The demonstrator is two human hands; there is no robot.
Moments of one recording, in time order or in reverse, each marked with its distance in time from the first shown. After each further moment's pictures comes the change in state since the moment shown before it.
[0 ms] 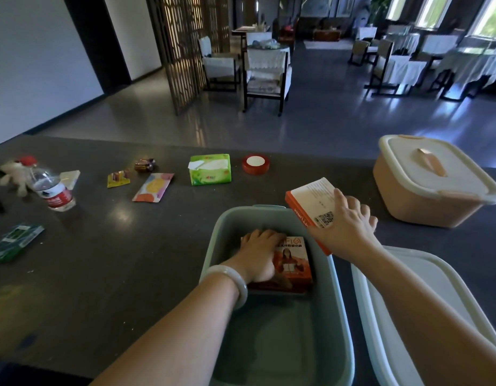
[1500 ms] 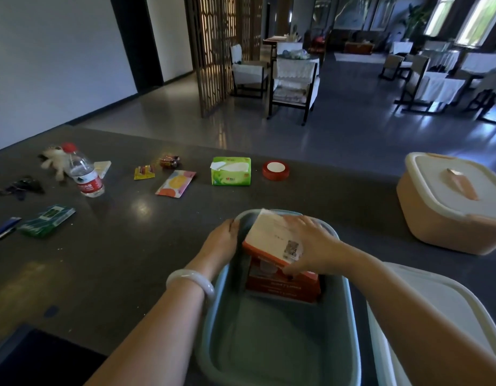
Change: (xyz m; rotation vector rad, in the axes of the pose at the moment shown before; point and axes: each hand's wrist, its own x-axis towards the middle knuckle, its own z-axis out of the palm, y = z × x) left_hand -0.048 -0.050 -0.036 -0.608 0.416 -0.509; right_hand 0.000 -0.042 0.019 -0.005 -0.487 -0.522
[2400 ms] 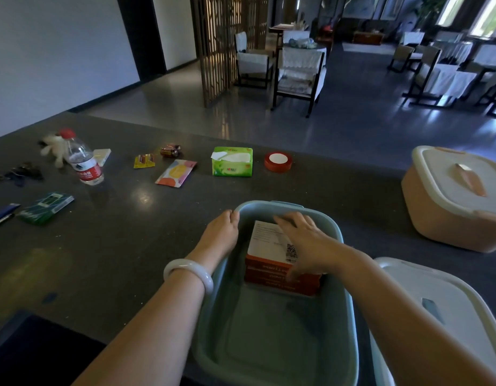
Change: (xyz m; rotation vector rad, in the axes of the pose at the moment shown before) left_hand 0.010 -0.004 0.007 0.111 0.041 0.009; right_hand 0.019 0.015 0.026 -0.187 -0.032 -0.126
